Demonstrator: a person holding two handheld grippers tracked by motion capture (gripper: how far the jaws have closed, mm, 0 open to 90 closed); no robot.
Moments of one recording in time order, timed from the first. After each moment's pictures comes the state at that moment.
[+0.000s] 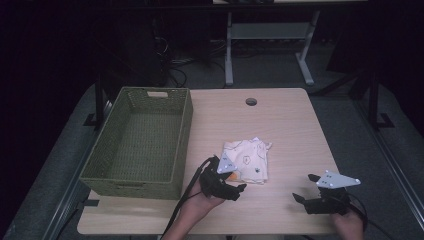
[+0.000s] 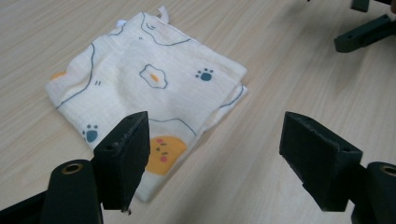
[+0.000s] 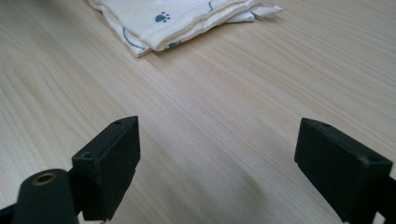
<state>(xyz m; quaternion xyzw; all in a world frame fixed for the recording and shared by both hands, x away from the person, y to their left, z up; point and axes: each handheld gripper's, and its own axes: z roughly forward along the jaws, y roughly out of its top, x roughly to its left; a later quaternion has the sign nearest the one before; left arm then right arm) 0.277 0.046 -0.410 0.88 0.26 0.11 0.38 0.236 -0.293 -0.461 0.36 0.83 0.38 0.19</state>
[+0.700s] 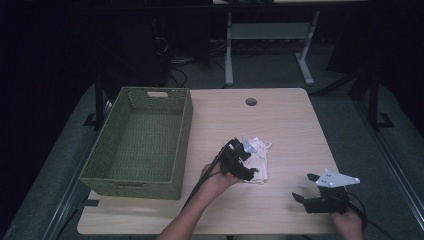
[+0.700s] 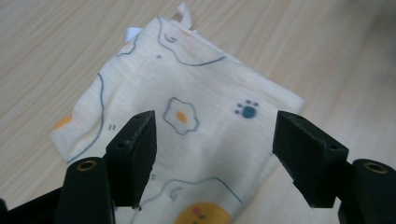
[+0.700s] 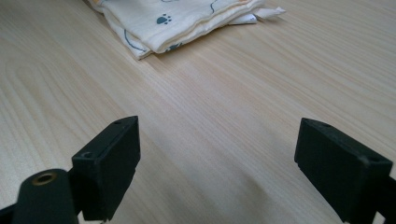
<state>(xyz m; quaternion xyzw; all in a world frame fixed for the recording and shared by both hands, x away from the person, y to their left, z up) 0.337 -0.009 -0.416 0.91 0.27 0.12 0.30 0.239 -0.293 -0.462 0.36 0.83 0.38 0.19</state>
